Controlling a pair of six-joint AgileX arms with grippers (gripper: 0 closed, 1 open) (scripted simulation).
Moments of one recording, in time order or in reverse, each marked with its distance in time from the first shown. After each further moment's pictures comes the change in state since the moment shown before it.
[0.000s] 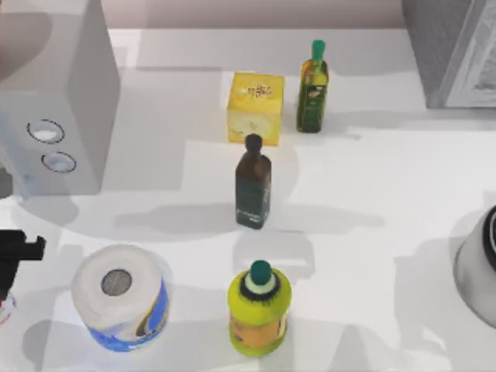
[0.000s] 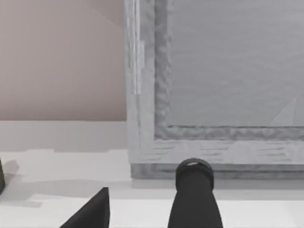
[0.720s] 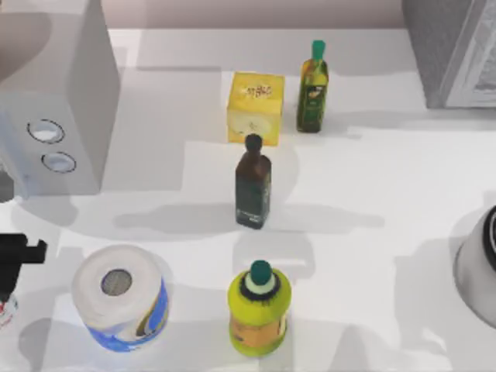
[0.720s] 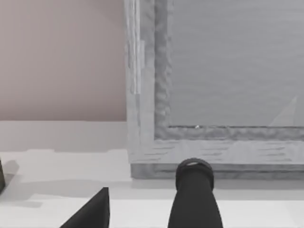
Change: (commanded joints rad) left arm 0.005 0.003 -0.026 0.034 0.000 0.000; right arm 0.000 0.000 0.000 0.000 0.000 0.000
